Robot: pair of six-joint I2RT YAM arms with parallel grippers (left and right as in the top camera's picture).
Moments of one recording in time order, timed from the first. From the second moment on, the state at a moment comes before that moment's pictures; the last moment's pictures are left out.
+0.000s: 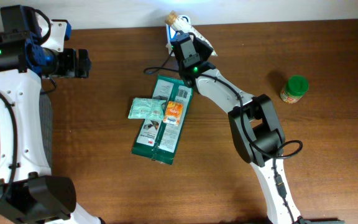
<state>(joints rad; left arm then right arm) 0.16 1.81 1.97 -1.19 0.16 0.21 0.47 2.42 1.89 -0.16 0.71 -0.73</state>
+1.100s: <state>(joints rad) 0.16 1.81 1.97 -1.19 0.16 0.21 0.01 1.94 1.41 -0.98 0.12 0.21</state>
